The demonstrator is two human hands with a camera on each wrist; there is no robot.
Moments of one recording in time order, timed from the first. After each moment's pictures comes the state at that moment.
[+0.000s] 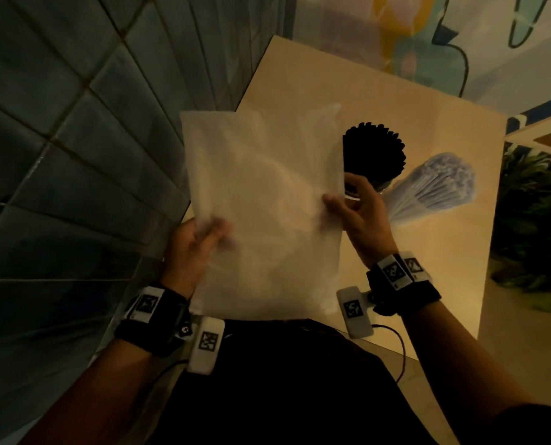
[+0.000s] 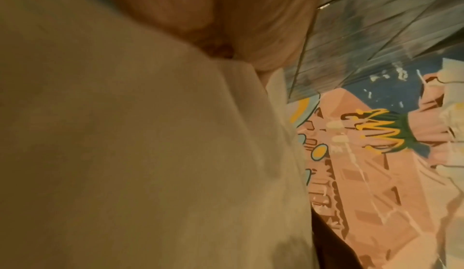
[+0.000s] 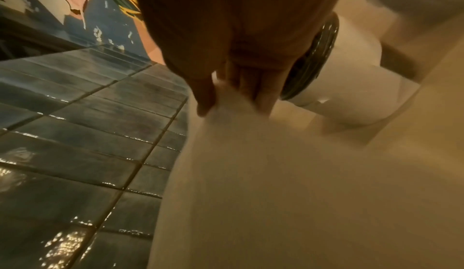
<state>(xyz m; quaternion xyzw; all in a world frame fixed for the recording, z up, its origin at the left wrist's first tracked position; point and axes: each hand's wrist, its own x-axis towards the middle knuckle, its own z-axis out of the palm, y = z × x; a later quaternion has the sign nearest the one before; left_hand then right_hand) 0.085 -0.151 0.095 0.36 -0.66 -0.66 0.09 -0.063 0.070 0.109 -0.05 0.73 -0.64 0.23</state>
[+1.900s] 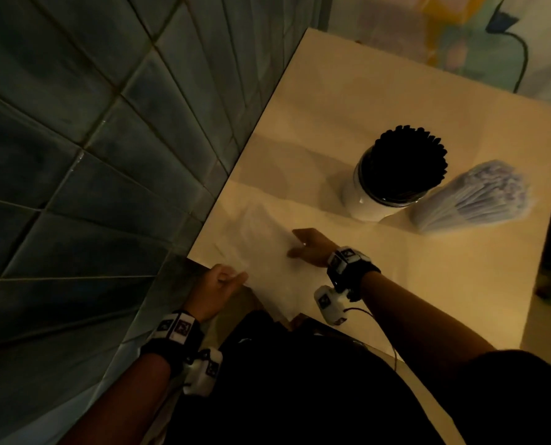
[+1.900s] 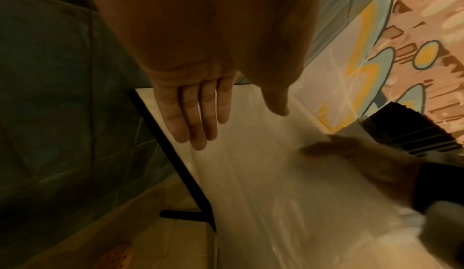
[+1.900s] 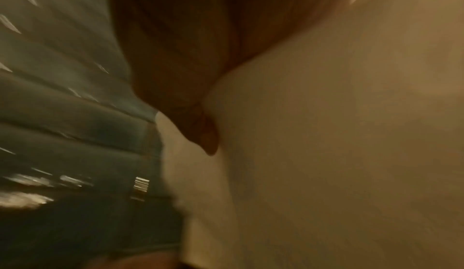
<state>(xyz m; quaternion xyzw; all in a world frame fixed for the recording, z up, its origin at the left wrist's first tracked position) 0.148 -0.172 0.004 0.41 -0.71 -0.54 -0.18 -0.059 -0.004 -0.019 -0.21 0.78 -0.26 0.53</state>
